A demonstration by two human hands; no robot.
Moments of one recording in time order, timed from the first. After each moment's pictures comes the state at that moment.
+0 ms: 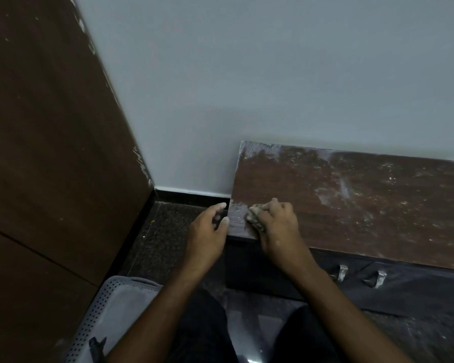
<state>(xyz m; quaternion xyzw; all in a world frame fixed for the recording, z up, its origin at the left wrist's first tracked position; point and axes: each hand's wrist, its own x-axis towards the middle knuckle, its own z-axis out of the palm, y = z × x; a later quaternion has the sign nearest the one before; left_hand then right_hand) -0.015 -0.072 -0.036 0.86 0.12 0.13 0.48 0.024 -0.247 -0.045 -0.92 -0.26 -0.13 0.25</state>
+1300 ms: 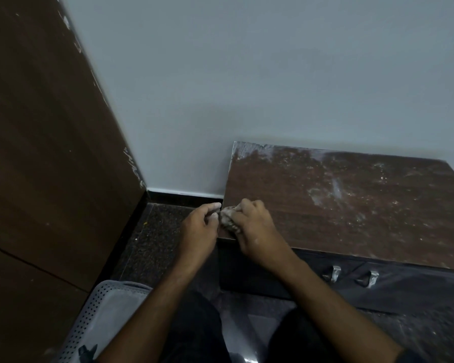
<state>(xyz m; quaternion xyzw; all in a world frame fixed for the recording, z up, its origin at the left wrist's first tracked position) 0.000 -0.069 -0.036 0.84 0.14 0.14 0.50 0.029 -0.226 -0.029 -0.90 -0.34 -0.07 0.25</state>
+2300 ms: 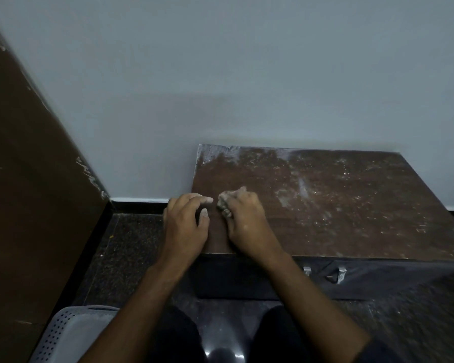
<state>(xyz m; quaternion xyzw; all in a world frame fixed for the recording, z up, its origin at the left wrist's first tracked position) 0.038 -0.098 -0.027 0.92 0.00 0.21 0.33 0.069 -0.257 -0.038 -0.93 -0.21 -0.09 0.28</state>
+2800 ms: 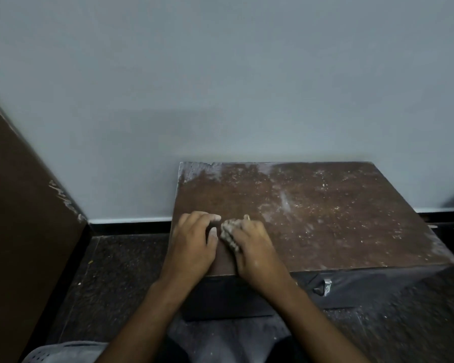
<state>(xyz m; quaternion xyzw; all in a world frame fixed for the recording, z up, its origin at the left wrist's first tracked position) 0.052 -0.130 -0.021 0.93 -0.08 0.16 0.33 0.043 -0.302 -0.036 -0.93 -0.21 -0.10 0.29</state>
